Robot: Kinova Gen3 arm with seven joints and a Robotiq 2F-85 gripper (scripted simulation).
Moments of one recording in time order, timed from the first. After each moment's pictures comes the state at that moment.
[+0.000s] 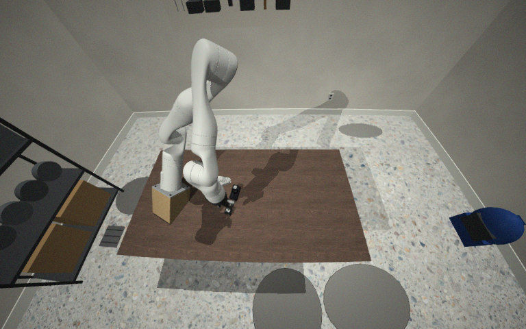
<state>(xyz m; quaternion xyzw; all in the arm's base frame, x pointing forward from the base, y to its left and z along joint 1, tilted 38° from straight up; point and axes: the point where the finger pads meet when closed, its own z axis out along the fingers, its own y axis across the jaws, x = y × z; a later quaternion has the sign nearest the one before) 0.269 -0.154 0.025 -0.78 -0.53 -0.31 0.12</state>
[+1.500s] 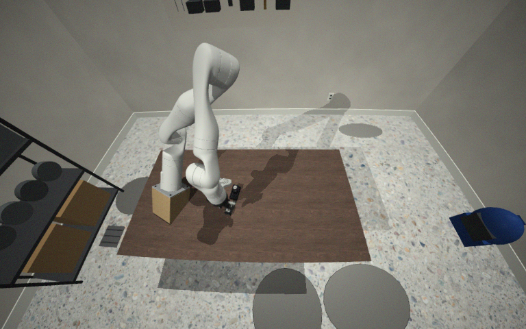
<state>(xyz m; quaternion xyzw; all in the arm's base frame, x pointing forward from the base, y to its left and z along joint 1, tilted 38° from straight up) 0.276 -0.148 0.014 -0.78 -0.53 -0.31 0.11</state>
